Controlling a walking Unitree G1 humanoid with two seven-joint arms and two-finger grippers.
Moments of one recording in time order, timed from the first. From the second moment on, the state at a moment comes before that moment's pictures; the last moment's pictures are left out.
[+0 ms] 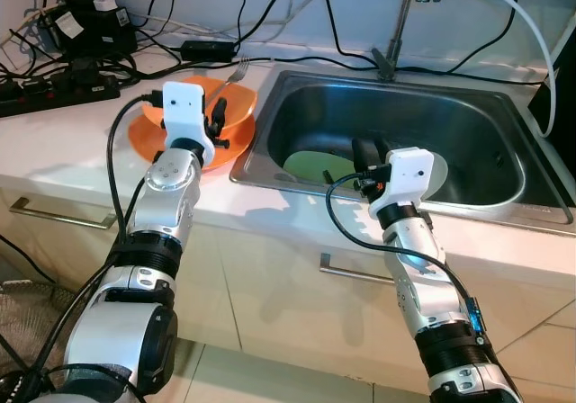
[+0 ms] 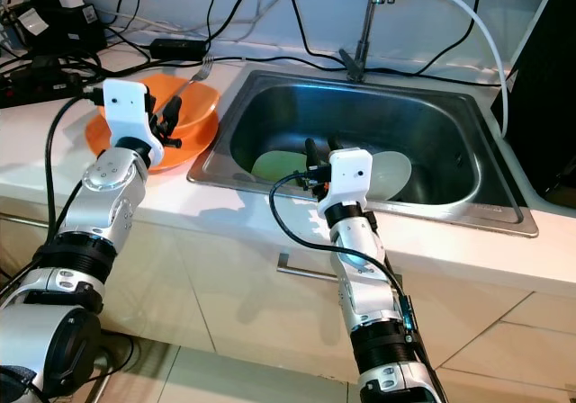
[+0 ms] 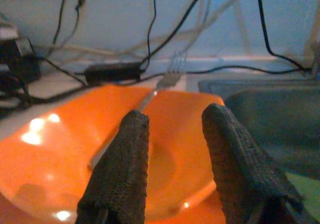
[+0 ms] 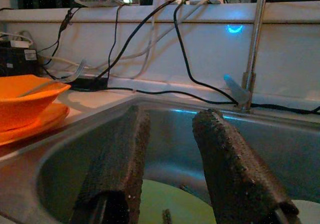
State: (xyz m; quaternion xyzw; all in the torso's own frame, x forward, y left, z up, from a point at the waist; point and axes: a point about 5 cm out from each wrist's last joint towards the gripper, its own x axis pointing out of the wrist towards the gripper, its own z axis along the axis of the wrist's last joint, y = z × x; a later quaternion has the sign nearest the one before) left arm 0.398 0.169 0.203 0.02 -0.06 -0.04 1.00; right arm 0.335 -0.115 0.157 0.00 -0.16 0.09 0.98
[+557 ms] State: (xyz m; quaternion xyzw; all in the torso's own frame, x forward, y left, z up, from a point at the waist) left arm 0.392 0.190 0.189 0.04 -0.04 -0.01 1.00; right arm 0.336 -0.114 0.158 0.00 -0.15 0.09 0.98
